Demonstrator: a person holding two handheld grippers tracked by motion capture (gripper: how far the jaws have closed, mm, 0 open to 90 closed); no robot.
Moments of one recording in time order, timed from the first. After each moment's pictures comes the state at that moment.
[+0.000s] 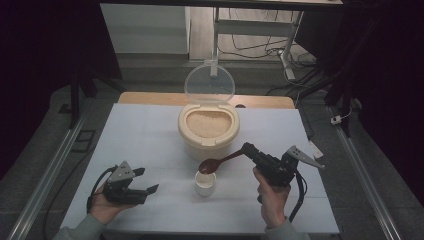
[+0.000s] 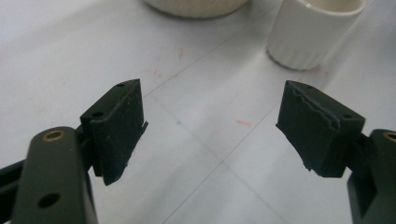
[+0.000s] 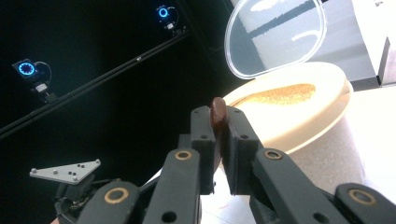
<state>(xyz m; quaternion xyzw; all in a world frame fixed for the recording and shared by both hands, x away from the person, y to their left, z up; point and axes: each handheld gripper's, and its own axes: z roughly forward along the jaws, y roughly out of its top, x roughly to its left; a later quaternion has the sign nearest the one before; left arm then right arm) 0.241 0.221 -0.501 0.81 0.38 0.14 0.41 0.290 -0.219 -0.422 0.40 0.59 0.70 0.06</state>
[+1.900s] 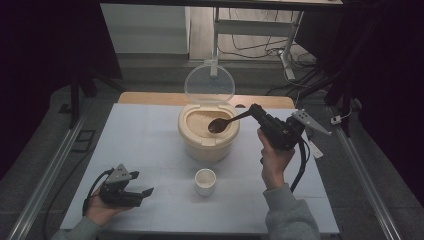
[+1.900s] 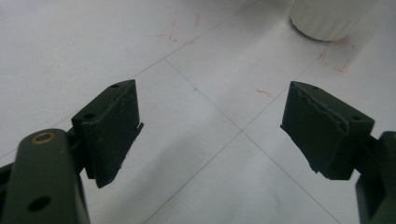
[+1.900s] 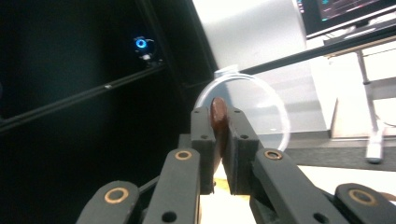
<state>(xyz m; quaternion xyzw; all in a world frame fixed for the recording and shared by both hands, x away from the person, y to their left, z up) 0.242 0.229 -0.515 0.82 0.40 0.13 0.39 0.350 -0.211 -0.359 0.39 0.57 0.70 0.18</state>
